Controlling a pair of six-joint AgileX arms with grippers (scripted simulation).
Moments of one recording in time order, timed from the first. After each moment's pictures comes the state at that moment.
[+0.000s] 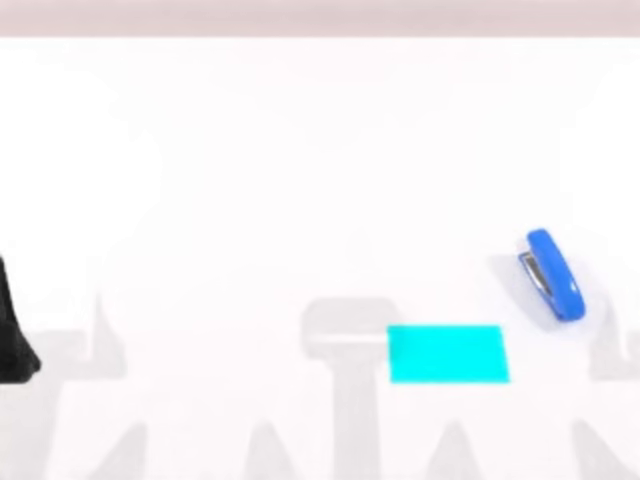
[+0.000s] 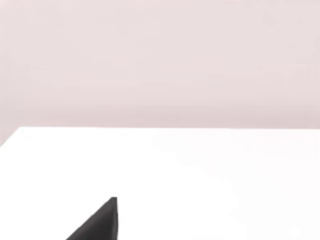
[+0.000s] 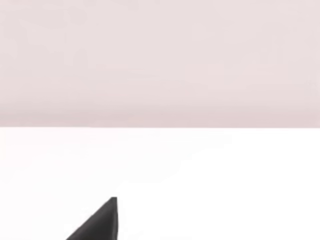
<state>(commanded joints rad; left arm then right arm) 0.00 0.00 0.00 0.00 0.00 0.00 0.00 0.00 0.00 0.00 0.00 0.00</state>
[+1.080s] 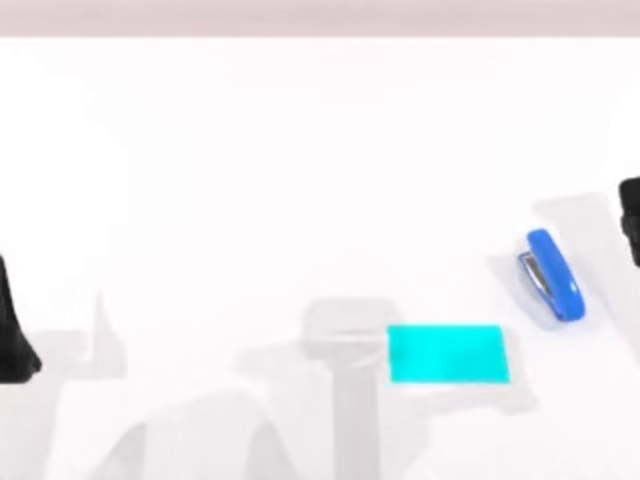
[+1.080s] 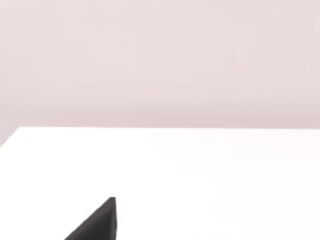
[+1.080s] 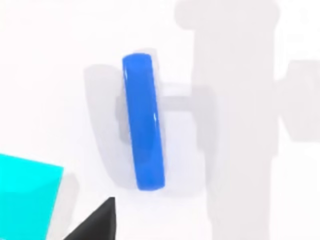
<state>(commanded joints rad) 0.00 0.00 0.00 0.00 0.00 0.00 0.17 1.22 0.96 -0.73 0.00 -0.04</state>
